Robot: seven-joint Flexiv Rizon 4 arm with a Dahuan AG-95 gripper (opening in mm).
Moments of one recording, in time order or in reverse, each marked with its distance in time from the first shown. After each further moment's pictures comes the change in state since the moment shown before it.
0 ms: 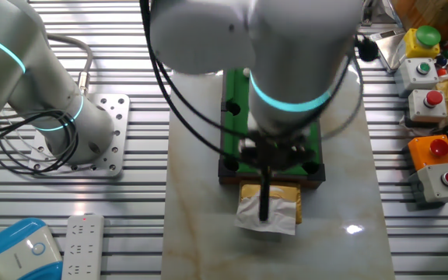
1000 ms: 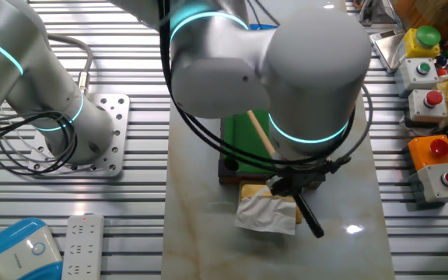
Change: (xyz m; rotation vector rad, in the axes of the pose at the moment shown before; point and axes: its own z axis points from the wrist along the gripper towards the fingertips) arm 0.002 -0.048 0.028 0.086 0.041 -0.461
